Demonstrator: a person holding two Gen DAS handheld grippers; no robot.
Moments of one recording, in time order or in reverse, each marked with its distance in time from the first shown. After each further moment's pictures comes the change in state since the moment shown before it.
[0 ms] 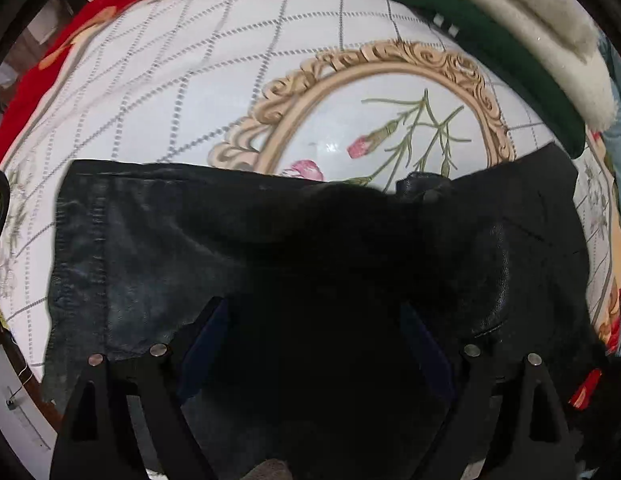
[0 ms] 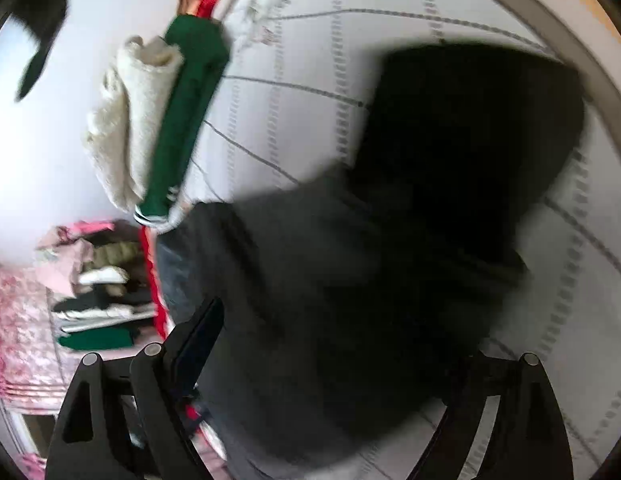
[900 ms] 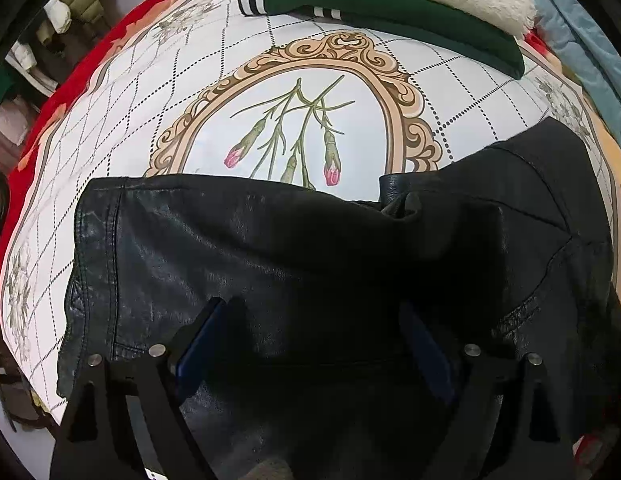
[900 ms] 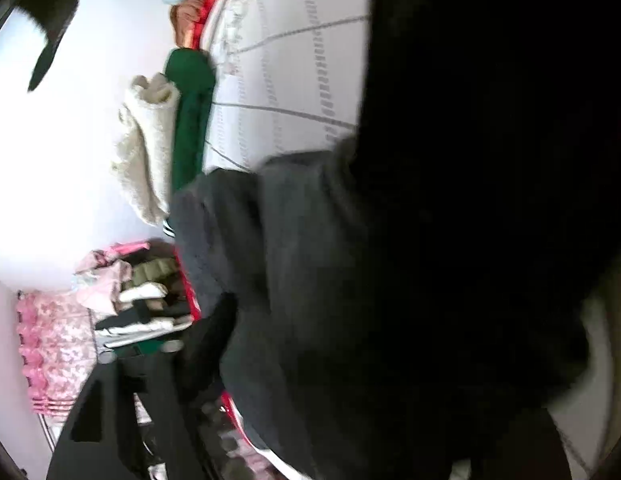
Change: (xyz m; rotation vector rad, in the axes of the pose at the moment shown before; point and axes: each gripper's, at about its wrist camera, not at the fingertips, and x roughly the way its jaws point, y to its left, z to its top) left arm 0.003 -0.095 -0.043 0.292 -0.138 0.076; right arm -0.053 -0.071 -0.025 0.100 -0.022 0.133
